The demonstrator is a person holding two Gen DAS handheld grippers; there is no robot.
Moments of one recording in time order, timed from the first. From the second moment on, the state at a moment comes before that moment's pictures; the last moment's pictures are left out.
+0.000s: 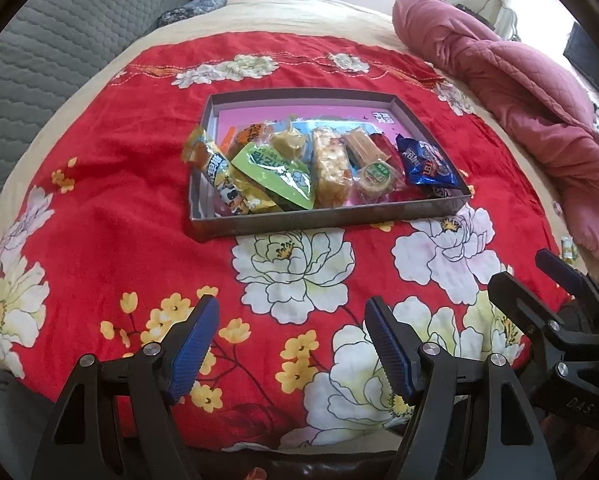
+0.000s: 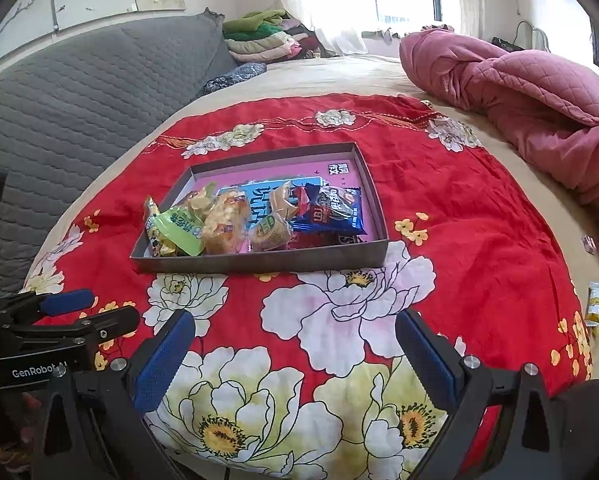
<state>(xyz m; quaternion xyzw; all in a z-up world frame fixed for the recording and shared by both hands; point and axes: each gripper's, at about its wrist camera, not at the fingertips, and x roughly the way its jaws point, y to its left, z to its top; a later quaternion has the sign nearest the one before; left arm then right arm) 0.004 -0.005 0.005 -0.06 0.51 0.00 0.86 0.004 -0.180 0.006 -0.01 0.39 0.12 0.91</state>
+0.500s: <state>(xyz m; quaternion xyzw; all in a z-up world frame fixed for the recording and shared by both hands) 0.006 -0.003 0.003 -0.05 0.51 0.01 0.86 0.006 -0.180 0.005 -0.01 0.39 0.11 0.91</state>
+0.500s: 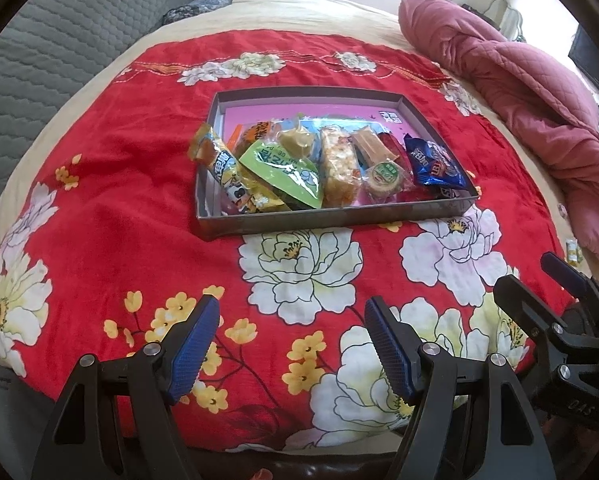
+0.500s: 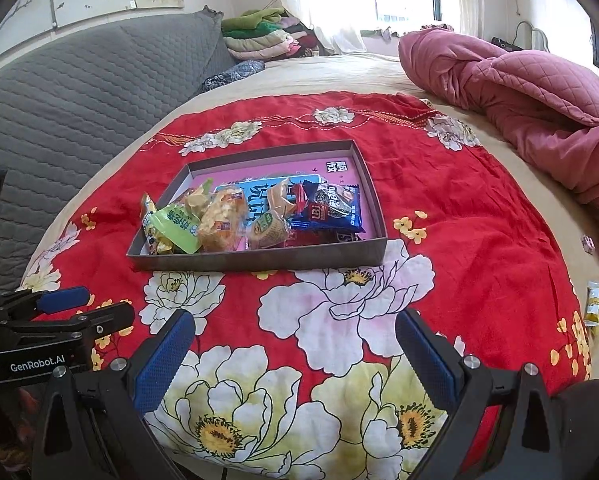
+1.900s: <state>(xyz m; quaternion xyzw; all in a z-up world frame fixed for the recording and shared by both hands) 0.009 -0.004 -0.001 -0.05 0.50 0.00 0.86 0.013 -0.186 -0.001 0.00 0.40 0.11 0.91</state>
